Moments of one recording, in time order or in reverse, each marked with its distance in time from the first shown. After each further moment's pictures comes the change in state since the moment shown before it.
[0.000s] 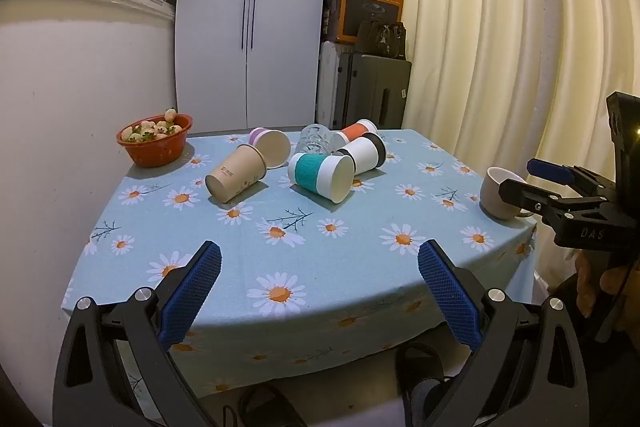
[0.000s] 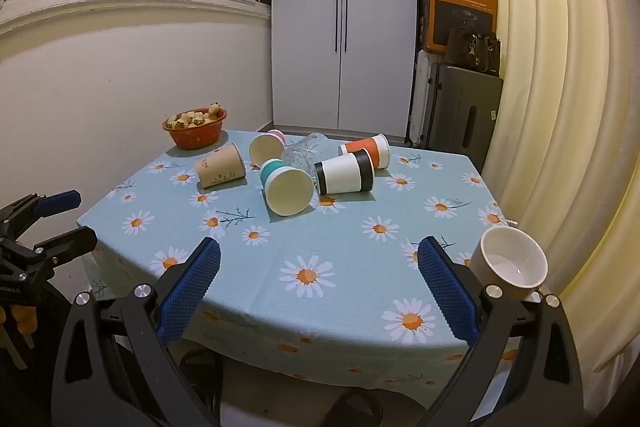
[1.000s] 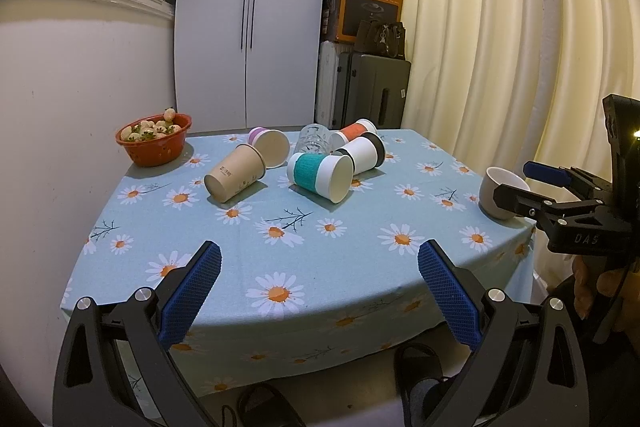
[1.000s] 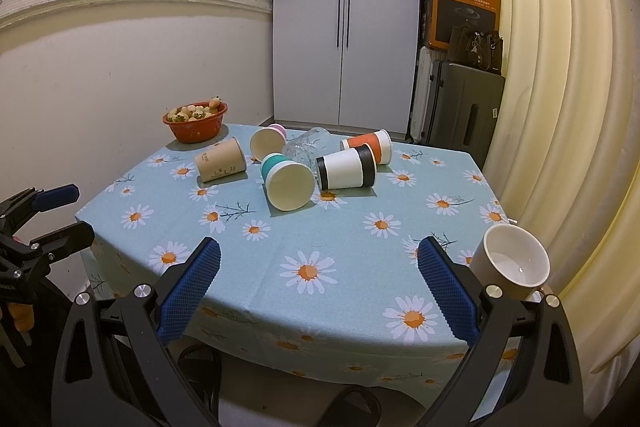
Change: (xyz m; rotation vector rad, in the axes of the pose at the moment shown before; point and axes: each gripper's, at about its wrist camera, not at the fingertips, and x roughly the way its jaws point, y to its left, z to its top) left arm -0.001 -0.002 0.000 0.001 0.003 0.001; right arm 0.004 0.003 -0.001 -0.007 0.024 0.002
